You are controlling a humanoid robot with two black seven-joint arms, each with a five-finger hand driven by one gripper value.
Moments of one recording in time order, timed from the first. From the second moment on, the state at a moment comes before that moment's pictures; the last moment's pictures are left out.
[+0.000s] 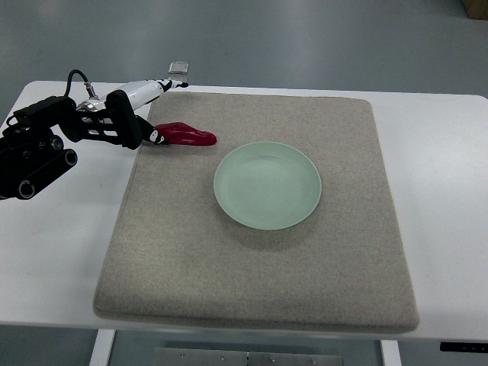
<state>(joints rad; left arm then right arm) -0.95 0.46 -0.40 -0.74 1.50 0.06 -0.34 0.03 0.00 0.02 0.11 -0.13 0.00 0.06</state>
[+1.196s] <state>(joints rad) -0.94 0.44 -0.36 -0.72 1.52 0.06 -0.34 0.03 0.00 0.02 0.11 -0.13 0.00 0.06</state>
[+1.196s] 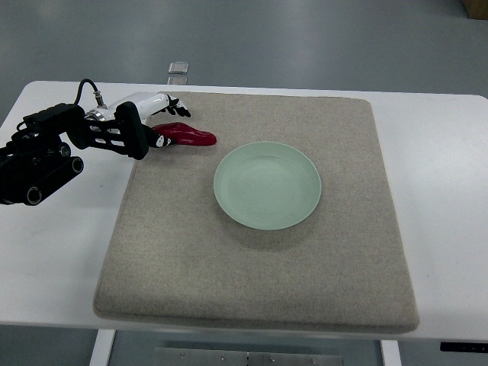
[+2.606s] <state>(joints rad) -0.94 0.44 -0.34 -0.72 1.52 0.06 -0.35 0.03 0.00 0.02 0.11 -0.12 0.00 0.06</state>
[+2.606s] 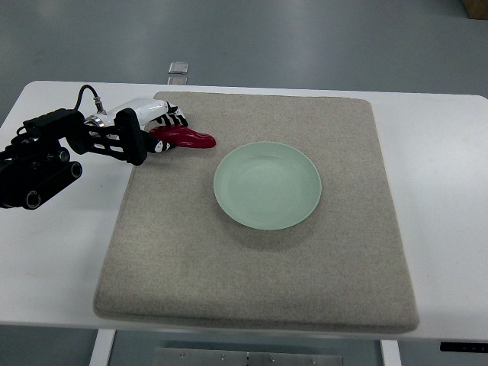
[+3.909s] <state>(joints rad) -0.99 0.36 -0.34 -1.09 1.66 0.09 -0.36 0.03 0.00 0.02 0.11 -0.13 0.00 0.06</state>
